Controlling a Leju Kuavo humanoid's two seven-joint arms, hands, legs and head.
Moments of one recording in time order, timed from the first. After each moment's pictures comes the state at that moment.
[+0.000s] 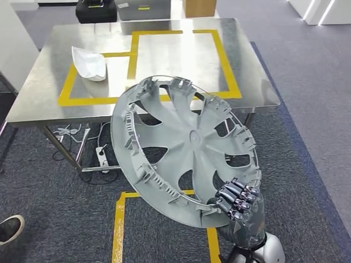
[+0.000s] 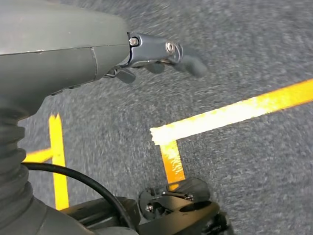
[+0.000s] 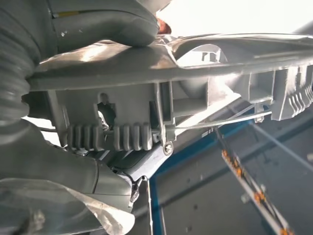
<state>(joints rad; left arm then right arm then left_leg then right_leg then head) -0.07 -0.24 1.11 -0.21 -1.30 0.37 -0.35 0.26 0.04 0.23 -1.92 1.09 -0.67 -0.68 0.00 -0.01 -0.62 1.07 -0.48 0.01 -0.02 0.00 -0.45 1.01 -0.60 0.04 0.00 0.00</state>
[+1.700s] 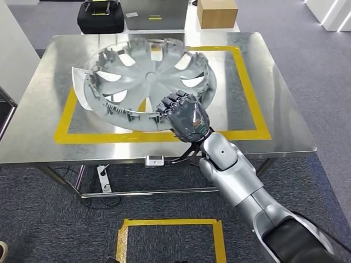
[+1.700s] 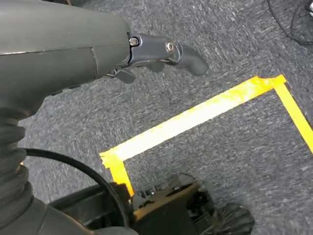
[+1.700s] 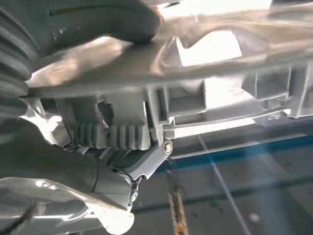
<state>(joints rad) -0.09 -0.24 1.02 -0.21 -1.39 0.33 -0.32 -0.63 0.02 0.46 -1.10 1.38 -0.67 -0.27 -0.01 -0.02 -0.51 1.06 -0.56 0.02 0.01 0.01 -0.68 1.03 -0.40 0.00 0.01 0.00</state>
